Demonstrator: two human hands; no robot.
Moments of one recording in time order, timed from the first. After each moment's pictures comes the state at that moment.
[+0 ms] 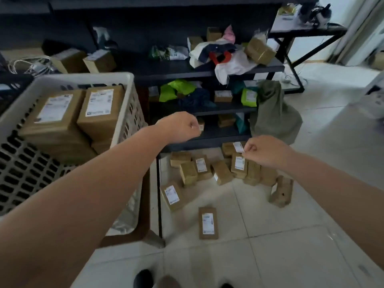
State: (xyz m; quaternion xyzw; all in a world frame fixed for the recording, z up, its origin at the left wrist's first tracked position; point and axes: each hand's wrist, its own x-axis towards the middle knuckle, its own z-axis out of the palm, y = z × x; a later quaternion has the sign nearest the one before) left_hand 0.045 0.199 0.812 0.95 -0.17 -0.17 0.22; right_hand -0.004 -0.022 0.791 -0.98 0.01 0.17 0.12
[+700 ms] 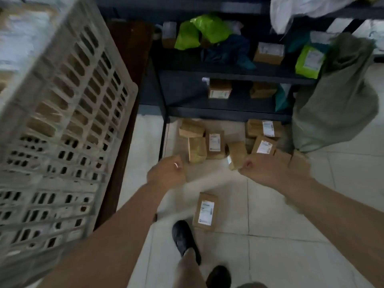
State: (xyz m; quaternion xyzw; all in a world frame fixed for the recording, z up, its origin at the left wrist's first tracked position) left_hand 0.119 0.185 0.523 0.90 0.20 -0.26 0.28; right_hand 0.175 -0.049 0.560 -0.92 -0.07 0.36 0.11
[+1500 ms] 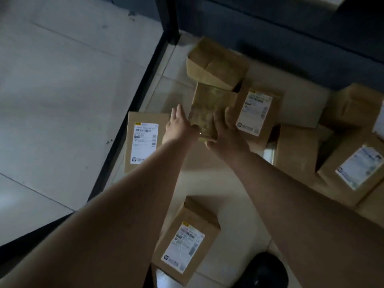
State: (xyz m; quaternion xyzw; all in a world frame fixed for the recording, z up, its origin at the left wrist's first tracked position) left_hand 0.306 0.159 0.008 0.79 0.44 -0.20 0.38; right_hand 0.347 0.042 0.010 -0.89 -0.21 0.38 0.11
